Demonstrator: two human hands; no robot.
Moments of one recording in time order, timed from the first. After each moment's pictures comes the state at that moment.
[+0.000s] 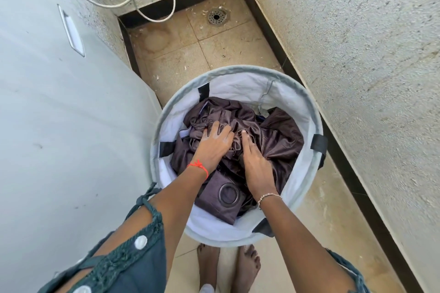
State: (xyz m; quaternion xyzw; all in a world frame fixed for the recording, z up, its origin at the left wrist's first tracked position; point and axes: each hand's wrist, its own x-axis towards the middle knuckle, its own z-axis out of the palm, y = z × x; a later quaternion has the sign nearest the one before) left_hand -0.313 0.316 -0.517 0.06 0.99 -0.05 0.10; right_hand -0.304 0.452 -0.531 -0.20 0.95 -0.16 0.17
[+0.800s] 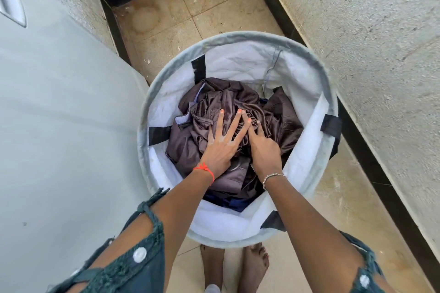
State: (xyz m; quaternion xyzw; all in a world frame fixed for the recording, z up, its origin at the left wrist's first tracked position) left_hand -0.298 0.329 -0.595 0.06 0.99 0.03 0.16; right_hand -0.336 0.451 -0.590 -0.21 0.95 -0.05 0.22
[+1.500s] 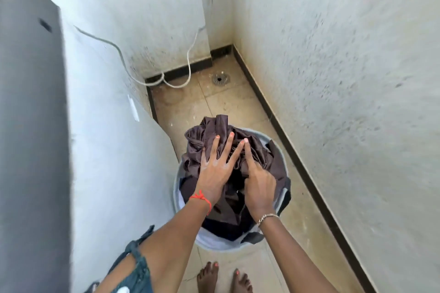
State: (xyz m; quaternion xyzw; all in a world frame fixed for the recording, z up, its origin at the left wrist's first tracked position) left_hand -0.302 0.341 -0.302 -0.03 1.00 0.01 -0.04; right_hand -0.322 0.453 -0.301 -0.13 0.96 -0.26 -0.01
